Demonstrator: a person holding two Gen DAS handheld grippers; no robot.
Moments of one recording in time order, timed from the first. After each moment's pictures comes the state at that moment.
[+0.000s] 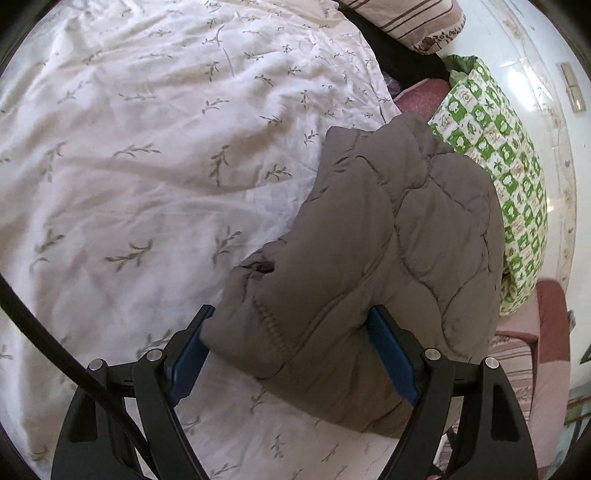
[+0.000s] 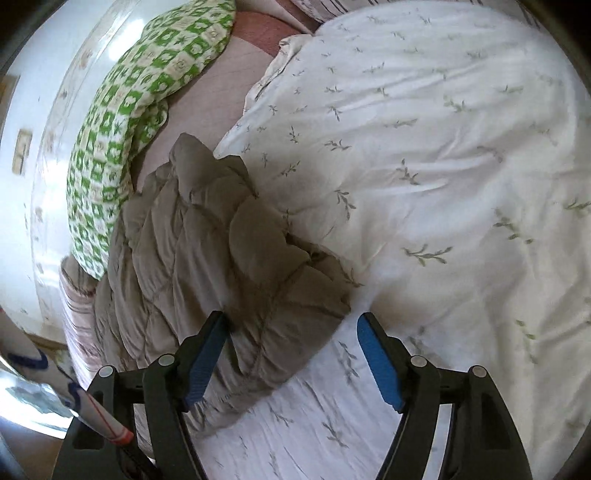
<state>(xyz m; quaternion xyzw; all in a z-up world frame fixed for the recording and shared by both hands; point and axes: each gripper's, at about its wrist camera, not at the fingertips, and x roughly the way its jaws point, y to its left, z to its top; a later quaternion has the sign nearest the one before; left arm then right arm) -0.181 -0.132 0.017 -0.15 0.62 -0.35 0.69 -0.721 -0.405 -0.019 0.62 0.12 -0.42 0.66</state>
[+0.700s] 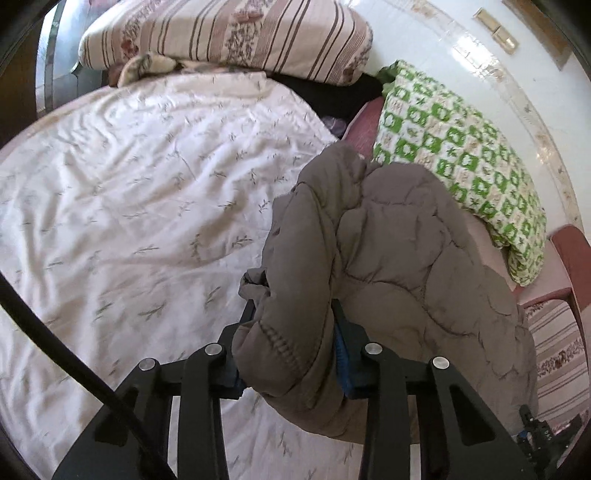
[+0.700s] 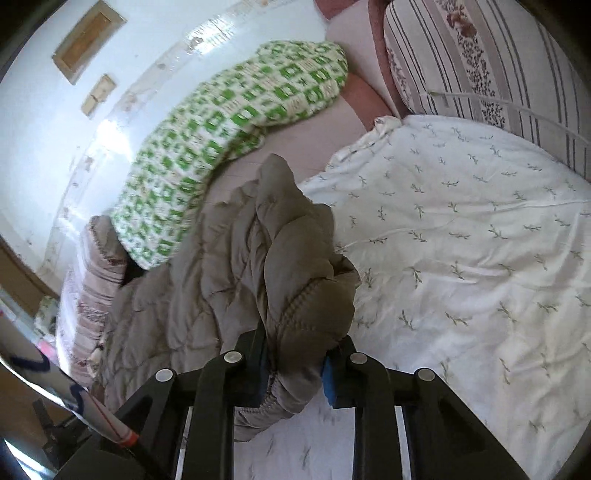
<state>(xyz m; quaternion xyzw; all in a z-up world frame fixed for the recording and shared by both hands) -0.229 -0.122 0.099 -0.05 0.47 -0.38 0.79 -0.692 -0.359 0.089 0.45 0.12 -0.45 0.76</state>
